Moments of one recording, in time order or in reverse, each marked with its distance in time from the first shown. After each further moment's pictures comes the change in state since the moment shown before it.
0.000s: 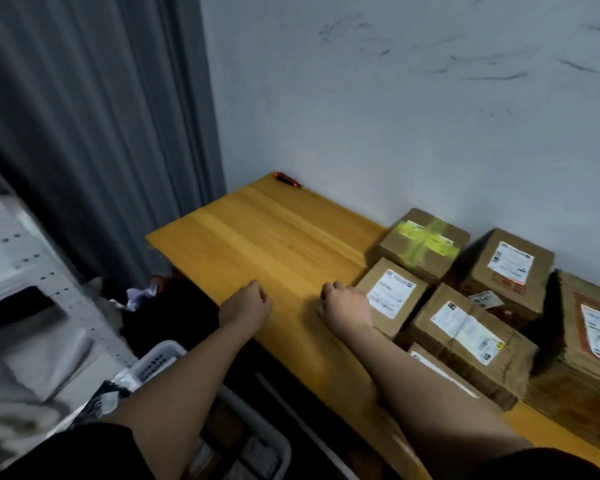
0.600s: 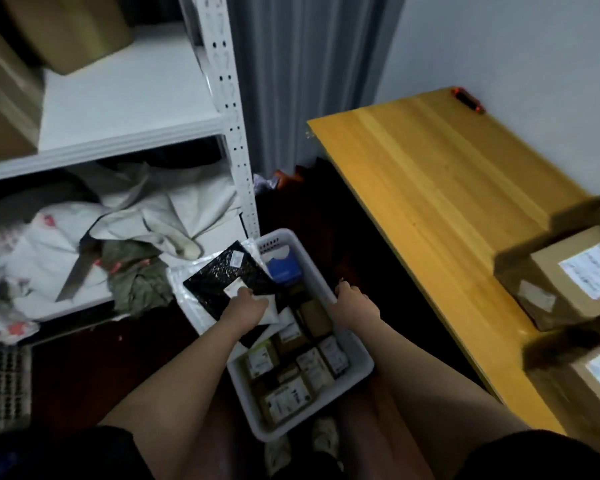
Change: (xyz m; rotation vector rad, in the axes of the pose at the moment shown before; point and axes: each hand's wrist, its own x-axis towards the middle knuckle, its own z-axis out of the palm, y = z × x) left_hand -0.139 -0.313 0.083 -0.626 -0.187 -0.662; right_hand -0.064 -0.226 0.166 0.158 -0.536 -0.122
